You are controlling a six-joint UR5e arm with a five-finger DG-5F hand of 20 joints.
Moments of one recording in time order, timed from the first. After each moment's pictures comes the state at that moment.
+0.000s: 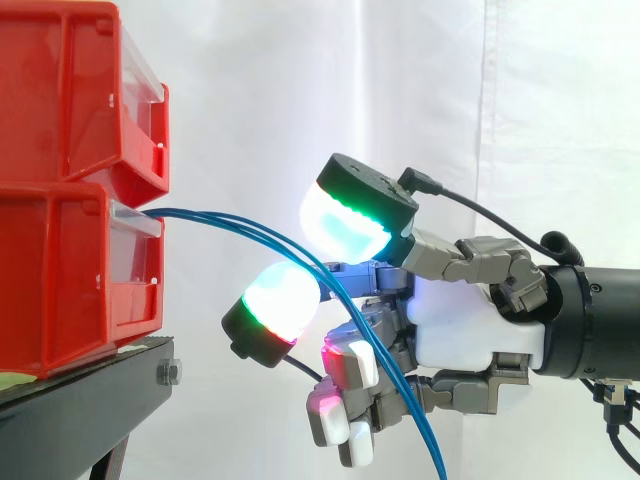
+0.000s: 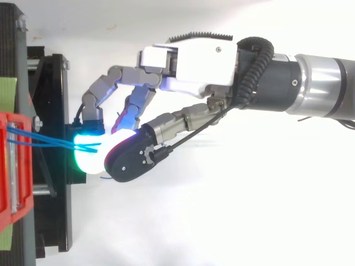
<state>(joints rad) 0.06 -2.36 -1.19 -2.65 -1.48 -0.15</state>
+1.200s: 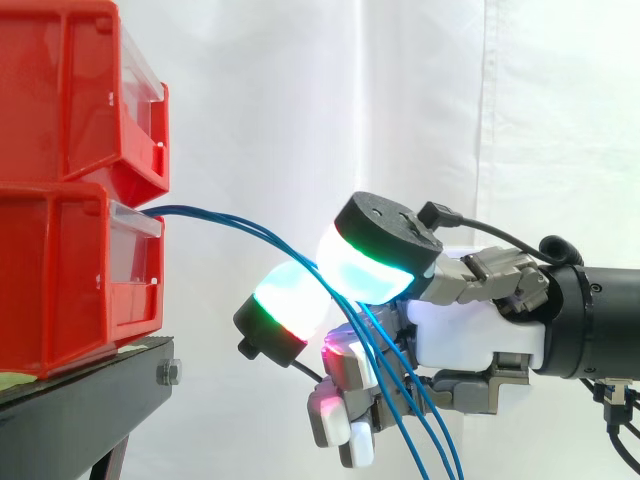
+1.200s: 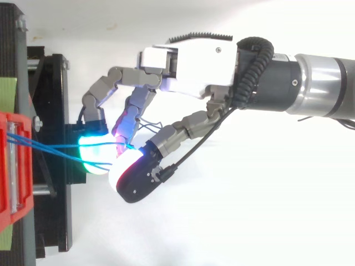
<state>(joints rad) 0.06 -2.36 -1.19 -2.65 -1.49 -0.15</state>
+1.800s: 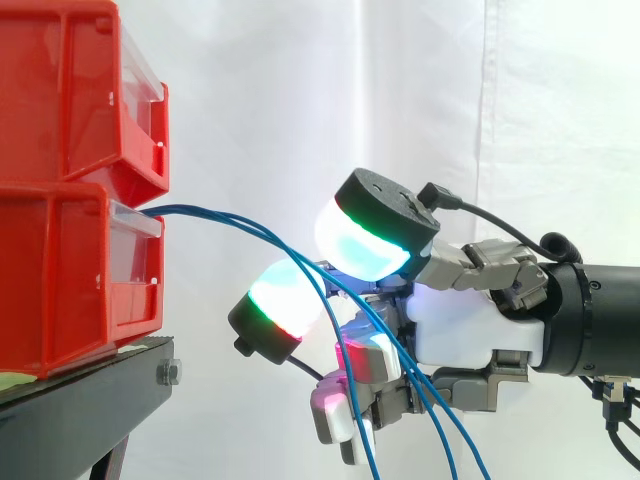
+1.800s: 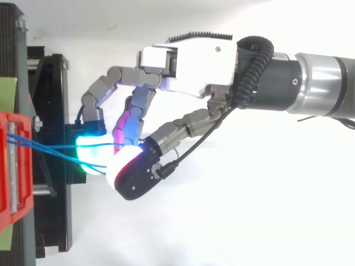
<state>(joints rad) 0.06 -2.36 -1.19 -2.66 -1.49 -0.15</state>
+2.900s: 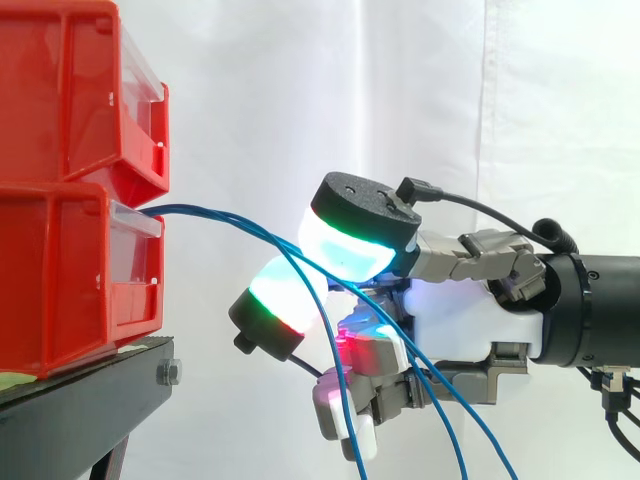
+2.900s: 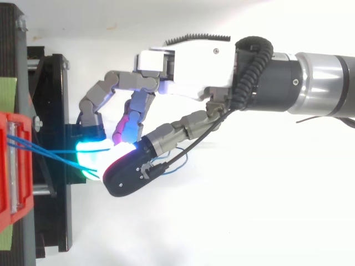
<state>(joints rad) 0.06 -2.36 -1.17 -2.70 -1.52 -0.15</state>
